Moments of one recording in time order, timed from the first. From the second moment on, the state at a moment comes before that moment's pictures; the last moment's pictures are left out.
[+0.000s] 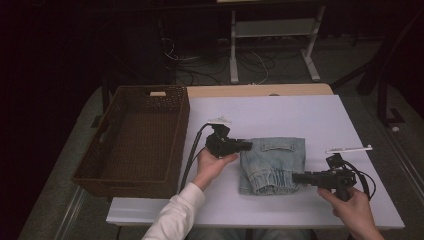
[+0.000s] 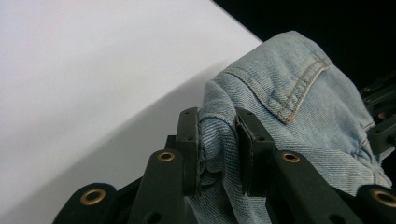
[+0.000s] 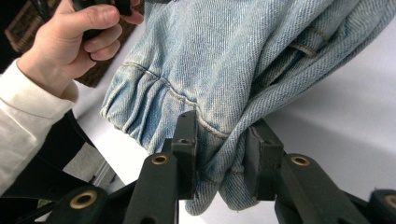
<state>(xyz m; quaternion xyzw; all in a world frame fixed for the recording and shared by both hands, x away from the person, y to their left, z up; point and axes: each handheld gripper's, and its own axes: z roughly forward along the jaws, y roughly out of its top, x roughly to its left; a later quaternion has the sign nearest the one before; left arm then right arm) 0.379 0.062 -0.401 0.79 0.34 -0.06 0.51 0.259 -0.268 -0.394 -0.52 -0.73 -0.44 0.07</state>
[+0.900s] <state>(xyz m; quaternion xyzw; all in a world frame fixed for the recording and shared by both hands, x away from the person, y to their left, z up) 0.372 0.077 -0.337 0.78 0.34 -0.02 0.53 0.263 -0.259 -0.350 -0.49 -0.73 -0.48 0.05</state>
